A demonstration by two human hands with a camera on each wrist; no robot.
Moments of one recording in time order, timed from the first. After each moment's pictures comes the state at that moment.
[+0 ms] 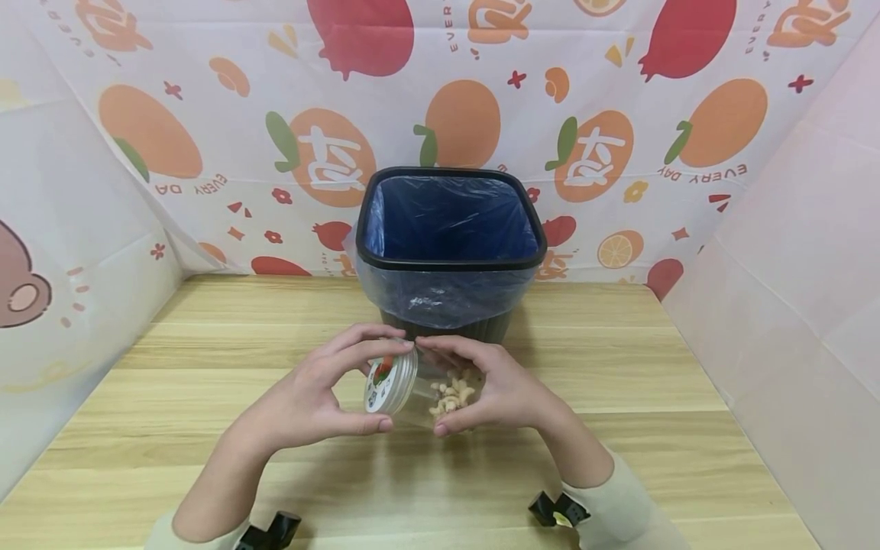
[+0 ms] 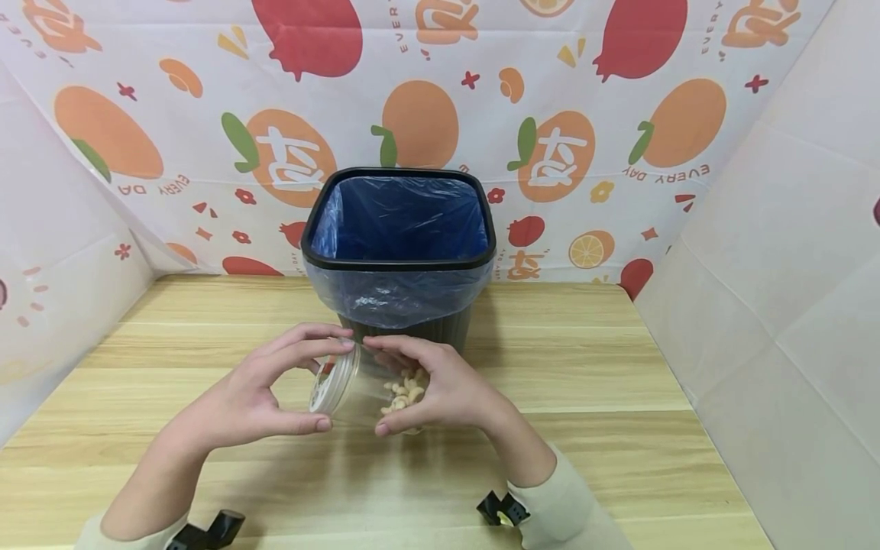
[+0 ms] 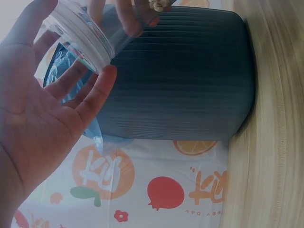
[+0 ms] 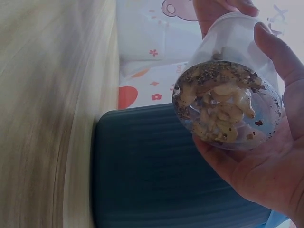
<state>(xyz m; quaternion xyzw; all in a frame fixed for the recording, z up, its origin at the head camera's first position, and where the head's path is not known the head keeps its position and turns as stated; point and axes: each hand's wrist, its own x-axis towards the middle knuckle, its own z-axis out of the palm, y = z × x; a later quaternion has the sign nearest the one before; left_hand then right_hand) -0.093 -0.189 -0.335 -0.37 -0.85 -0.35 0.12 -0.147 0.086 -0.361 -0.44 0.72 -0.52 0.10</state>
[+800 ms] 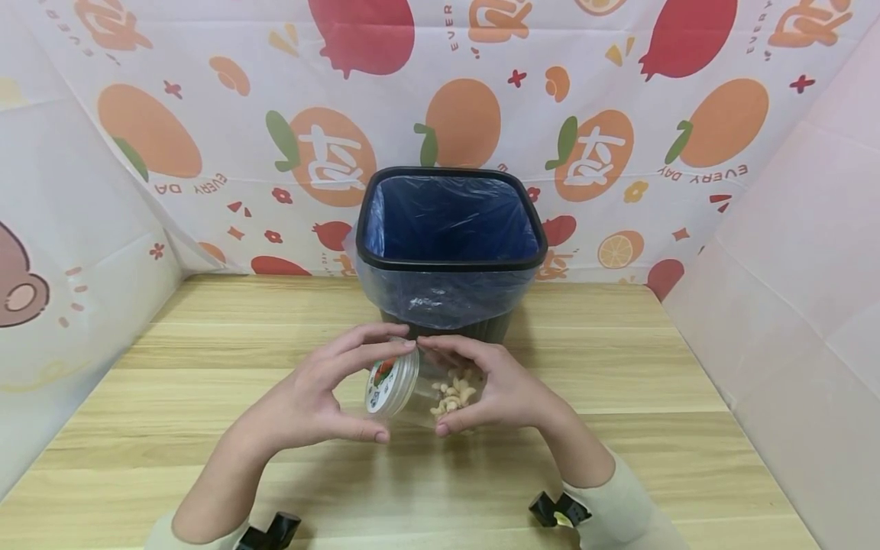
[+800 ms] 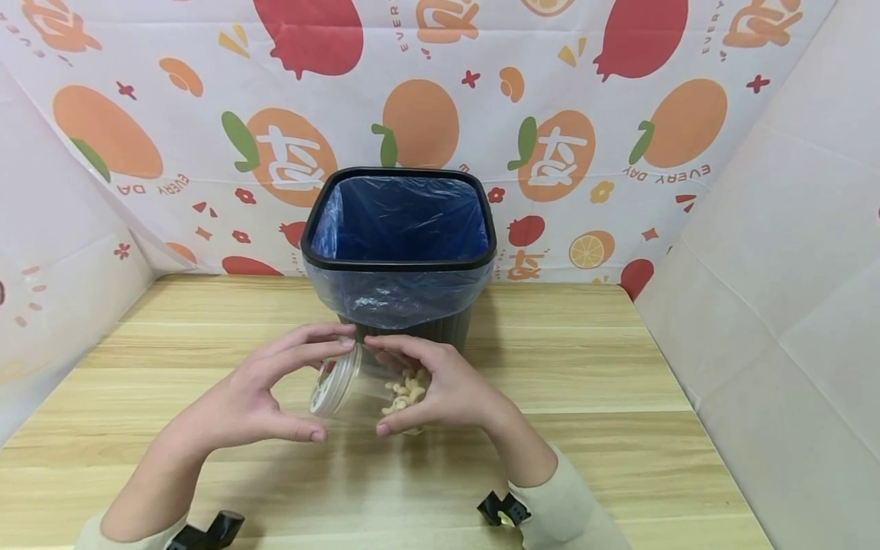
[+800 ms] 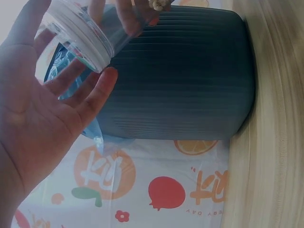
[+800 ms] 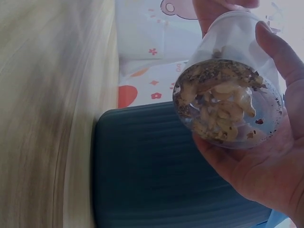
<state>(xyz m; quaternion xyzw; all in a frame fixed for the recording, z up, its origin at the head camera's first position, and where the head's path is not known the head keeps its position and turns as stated) -0.094 -0.189 -0.336 -0.40 -0.84 -0.34 0.13 -0.149 0.089 -0.363 -0.44 0.72 -0.52 0.10</state>
